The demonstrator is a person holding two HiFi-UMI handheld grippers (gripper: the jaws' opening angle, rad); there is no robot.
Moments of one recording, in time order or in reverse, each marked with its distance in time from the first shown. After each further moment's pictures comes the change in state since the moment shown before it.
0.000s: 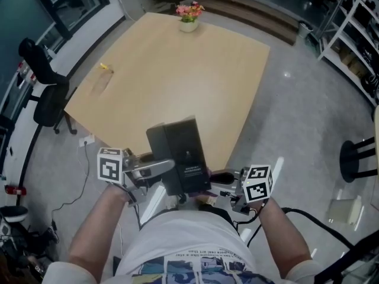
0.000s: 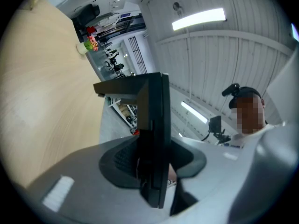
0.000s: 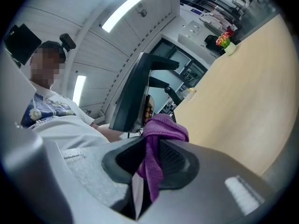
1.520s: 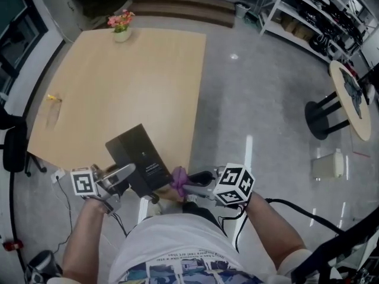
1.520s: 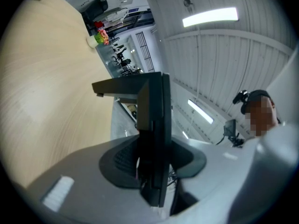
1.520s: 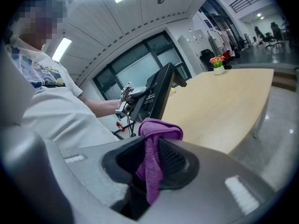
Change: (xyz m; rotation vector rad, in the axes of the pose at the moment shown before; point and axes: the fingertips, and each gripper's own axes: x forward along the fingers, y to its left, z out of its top) left arm 0.005 0.044 -0.002 -0.117 0.030 -0.007; right arm -0.035 0.000 -0.020 -0.190 0.153 -0.382
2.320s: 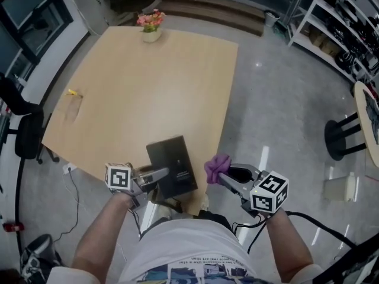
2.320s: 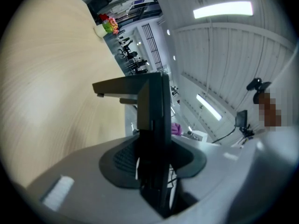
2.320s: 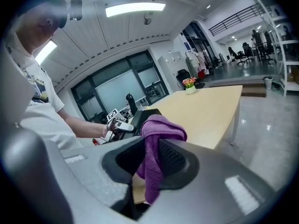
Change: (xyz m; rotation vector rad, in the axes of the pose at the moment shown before) left arm 0.028 0.080 -0.016 -0.018 0.105 0.110; right arm -0.056 -0.074 0.046 0.070 -0.211 -0.277
